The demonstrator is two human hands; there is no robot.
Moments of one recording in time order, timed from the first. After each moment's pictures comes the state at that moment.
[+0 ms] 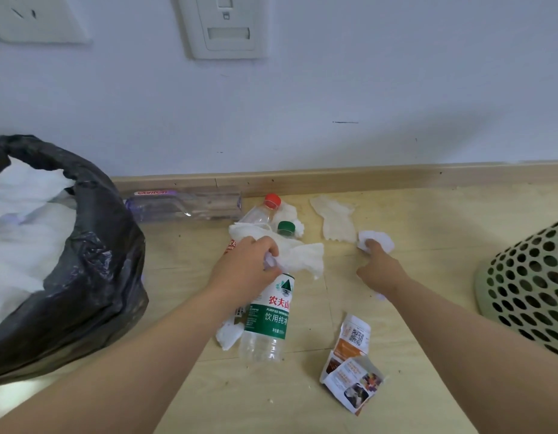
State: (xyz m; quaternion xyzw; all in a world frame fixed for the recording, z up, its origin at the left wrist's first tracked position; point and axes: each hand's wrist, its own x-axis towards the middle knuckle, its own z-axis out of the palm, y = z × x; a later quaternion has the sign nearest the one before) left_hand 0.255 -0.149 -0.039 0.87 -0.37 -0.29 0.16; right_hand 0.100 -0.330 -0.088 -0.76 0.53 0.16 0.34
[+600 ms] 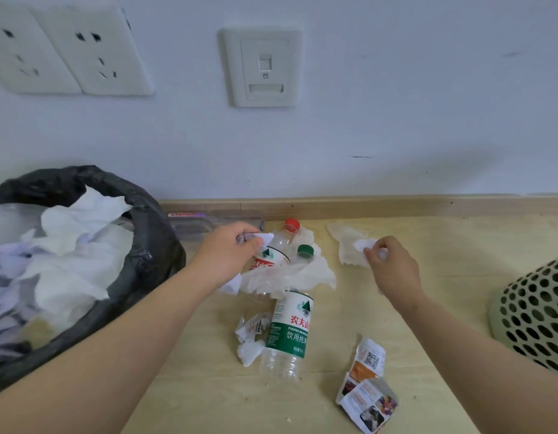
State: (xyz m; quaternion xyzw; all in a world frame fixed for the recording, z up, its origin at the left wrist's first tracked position) left_hand 0.308 -0.125 0.010 0.85 -0.26 -0.28 0.37; right_hand 0.124 -0.312 -0.039 -0.77 0.51 -0.11 0.37
